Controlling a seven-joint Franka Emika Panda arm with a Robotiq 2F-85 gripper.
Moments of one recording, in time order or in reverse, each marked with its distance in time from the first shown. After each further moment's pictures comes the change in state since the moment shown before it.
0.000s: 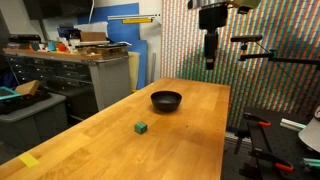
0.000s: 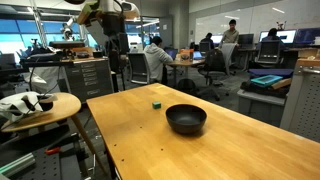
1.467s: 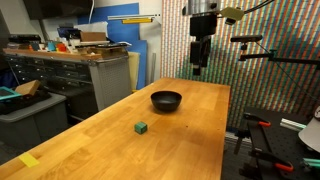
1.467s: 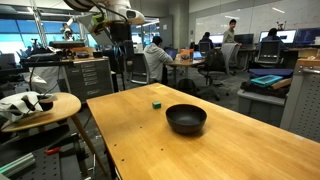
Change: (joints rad) arm 0.001 0.094 -0.003 0.018 0.000 0.130 0.142
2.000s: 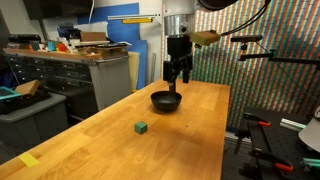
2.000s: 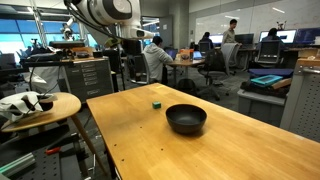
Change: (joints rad) arm 0.035 0.268 0.008 0.143 -0.022 0.135 0.182
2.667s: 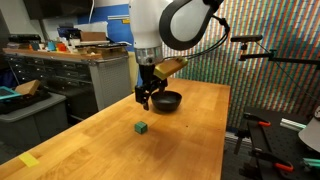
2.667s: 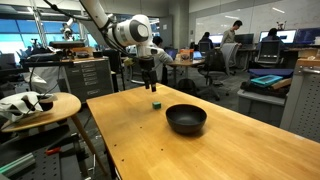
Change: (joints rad) arm 0.127 0.362 -0.106 0.287 -0.179 0.074 0.159
